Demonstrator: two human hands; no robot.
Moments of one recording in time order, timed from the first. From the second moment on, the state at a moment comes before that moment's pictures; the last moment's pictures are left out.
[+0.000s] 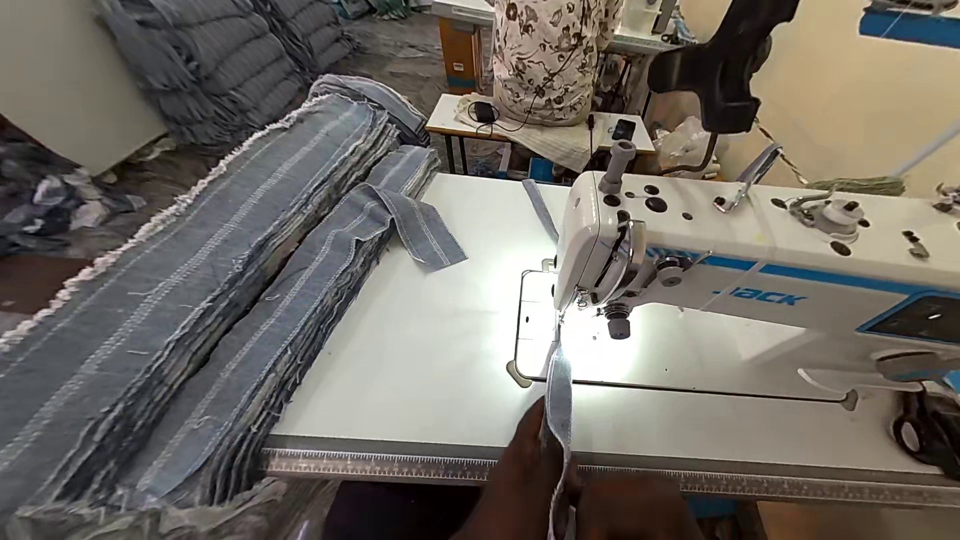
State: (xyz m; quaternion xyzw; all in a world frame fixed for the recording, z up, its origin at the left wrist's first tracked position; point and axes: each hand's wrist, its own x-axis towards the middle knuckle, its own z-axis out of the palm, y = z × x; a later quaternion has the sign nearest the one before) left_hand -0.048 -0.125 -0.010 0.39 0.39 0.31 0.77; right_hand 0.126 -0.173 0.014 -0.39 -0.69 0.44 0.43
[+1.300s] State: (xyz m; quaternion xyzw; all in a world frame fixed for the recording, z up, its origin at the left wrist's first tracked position) left_hand -0.054 -0.155 -0.035 0.58 0.37 0.25 0.68; right_hand 0.098 -0.083 -0.011 -0.74 -0.63 0.11 0.23
